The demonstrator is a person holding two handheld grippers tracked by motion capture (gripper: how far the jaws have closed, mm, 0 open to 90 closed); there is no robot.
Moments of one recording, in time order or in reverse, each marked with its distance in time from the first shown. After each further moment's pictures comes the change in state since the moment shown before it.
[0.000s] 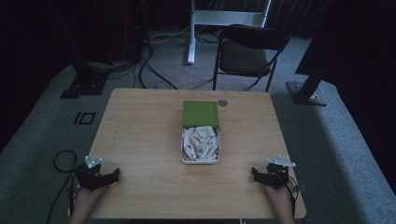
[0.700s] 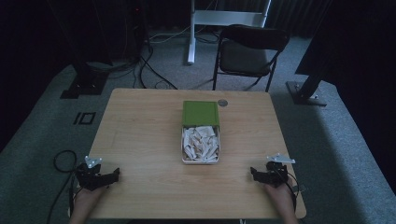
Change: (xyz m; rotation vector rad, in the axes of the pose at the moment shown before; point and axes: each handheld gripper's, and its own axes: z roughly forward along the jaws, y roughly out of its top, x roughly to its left) left arm 0.000 0.000 0.000 0.000 0.000 0.000; right arm 0.003 0.011 -0.004 0.037 0.049 0.003
